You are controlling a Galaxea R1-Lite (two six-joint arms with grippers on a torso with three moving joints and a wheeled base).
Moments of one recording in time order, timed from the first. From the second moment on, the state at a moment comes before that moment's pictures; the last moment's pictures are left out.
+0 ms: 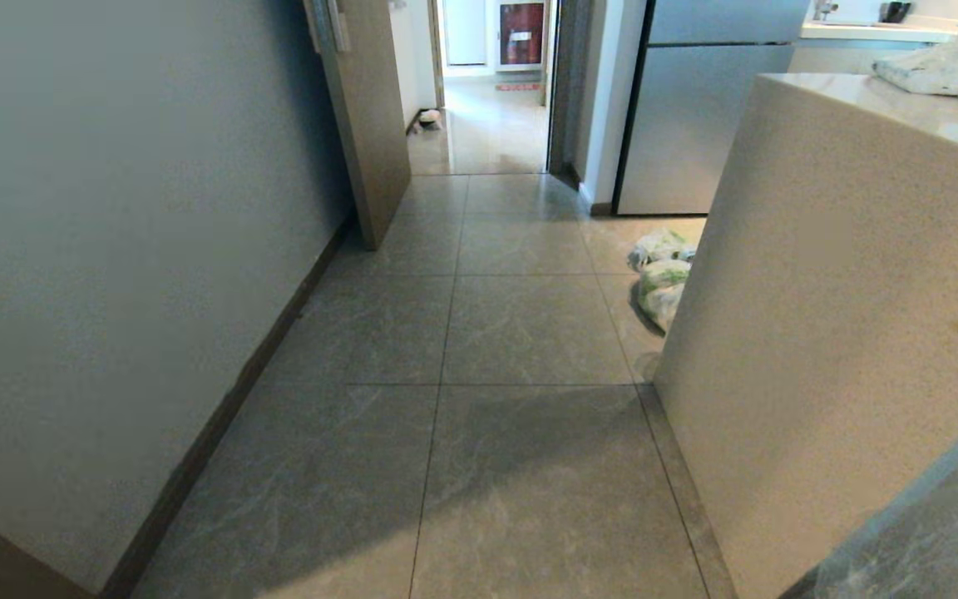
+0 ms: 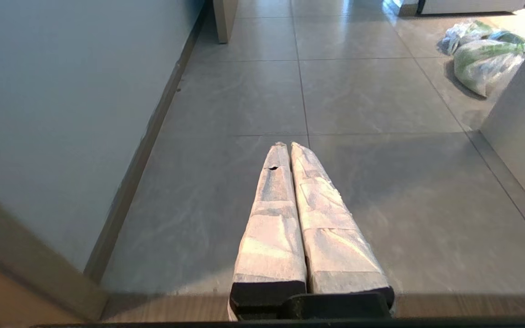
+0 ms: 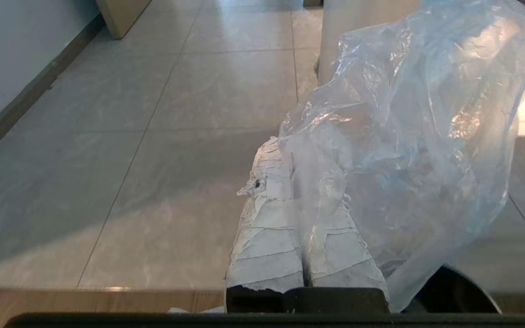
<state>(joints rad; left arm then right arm) 0.00 0.00 0.00 0.00 0.00 0.00 -0.01 0.00 0.00 -0.01 -0.01 0.02</state>
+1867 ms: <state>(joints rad) 0.00 0.00 0.00 0.00 0.00 0.00 -0.01 0.00 0.00 -0.01 -0.01 0.02</state>
